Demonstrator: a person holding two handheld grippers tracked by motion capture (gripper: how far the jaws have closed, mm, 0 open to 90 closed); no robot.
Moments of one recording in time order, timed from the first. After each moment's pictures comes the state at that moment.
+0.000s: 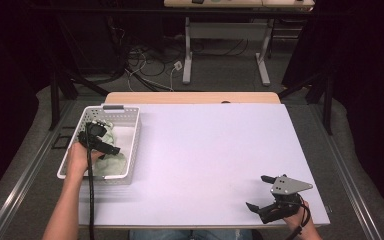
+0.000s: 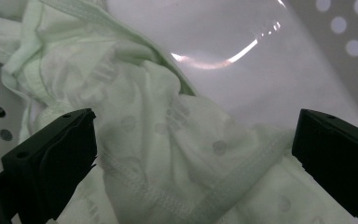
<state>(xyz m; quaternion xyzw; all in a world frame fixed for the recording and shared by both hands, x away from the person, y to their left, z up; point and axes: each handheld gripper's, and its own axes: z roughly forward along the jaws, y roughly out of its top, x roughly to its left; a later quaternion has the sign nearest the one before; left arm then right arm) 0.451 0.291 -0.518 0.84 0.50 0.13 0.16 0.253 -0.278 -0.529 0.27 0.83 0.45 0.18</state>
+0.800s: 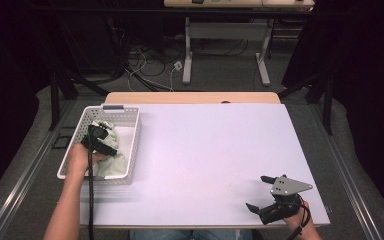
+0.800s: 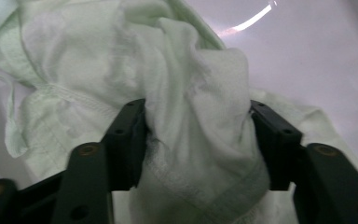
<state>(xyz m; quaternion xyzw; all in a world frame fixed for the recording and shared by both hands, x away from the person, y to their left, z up) 0.455 0.294 -0.529 0.85 0.49 0.11 0.14 0.252 -0.278 -0.529 0.27 0.83 0.45 0.18</state>
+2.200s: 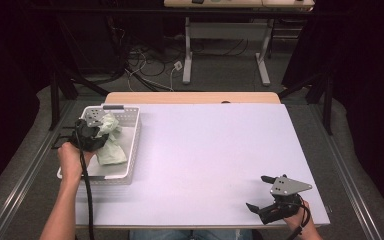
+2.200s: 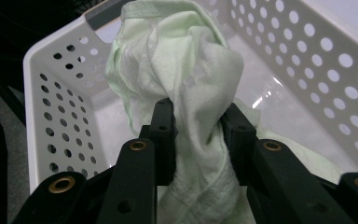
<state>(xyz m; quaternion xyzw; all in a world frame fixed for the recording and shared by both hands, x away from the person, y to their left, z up) 0.410 0.289 -0.473 0.81 0.45 0.29 0.24 0.253 -0.277 -0.529 0.27 0.83 0.45 0.19</state>
